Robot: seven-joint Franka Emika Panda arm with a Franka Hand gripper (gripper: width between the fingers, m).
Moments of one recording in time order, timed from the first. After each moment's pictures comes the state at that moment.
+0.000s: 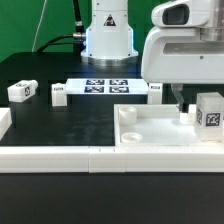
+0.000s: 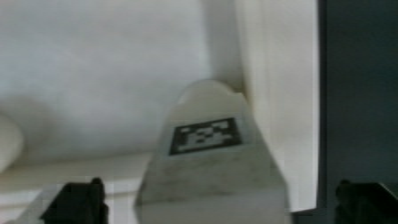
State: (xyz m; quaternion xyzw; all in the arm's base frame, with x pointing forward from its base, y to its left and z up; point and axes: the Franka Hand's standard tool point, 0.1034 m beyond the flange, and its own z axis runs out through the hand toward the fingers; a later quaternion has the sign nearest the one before) arm 0.638 0.120 0.071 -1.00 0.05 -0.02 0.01
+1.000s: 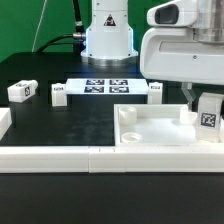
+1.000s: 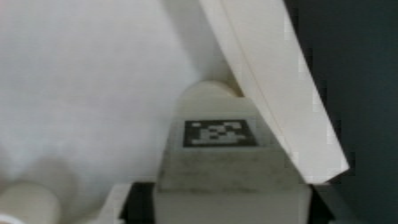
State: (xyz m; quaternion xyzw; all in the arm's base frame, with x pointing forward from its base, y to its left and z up) arm 0.637 0.118 0.070 -0.95 0.32 -0.01 0.02
